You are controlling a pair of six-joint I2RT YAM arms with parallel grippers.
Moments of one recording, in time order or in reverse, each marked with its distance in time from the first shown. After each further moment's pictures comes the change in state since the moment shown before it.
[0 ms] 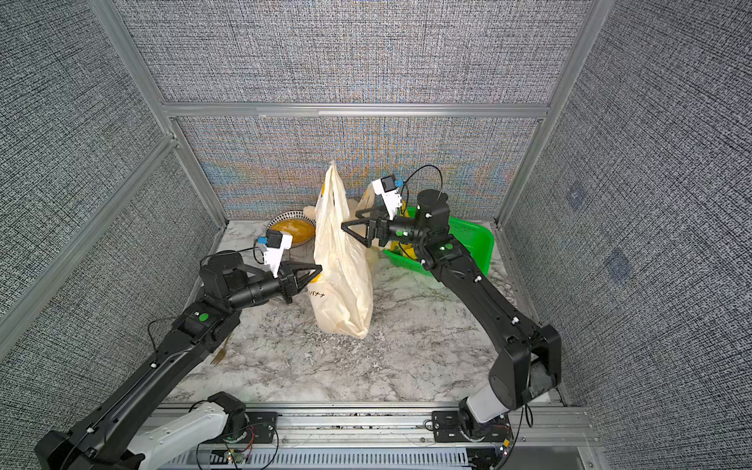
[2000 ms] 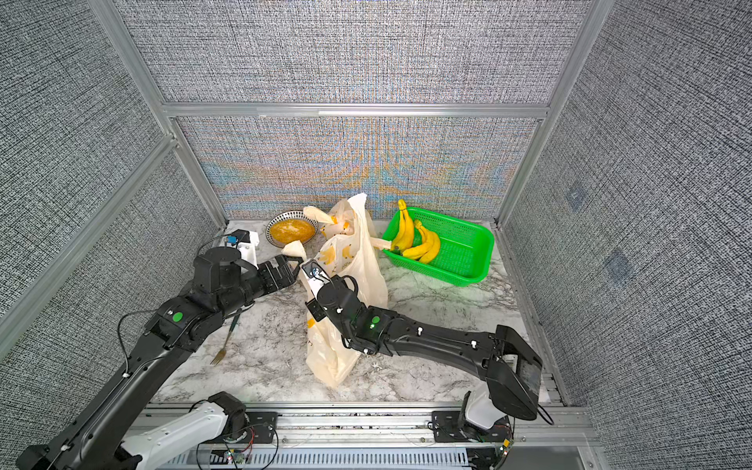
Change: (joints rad) left arm -0.024 -0.003 0.209 -0.507 -0.553 -0.400; right arm 0.702 -0.018 -0.304 -0.006 1.352 -0.387
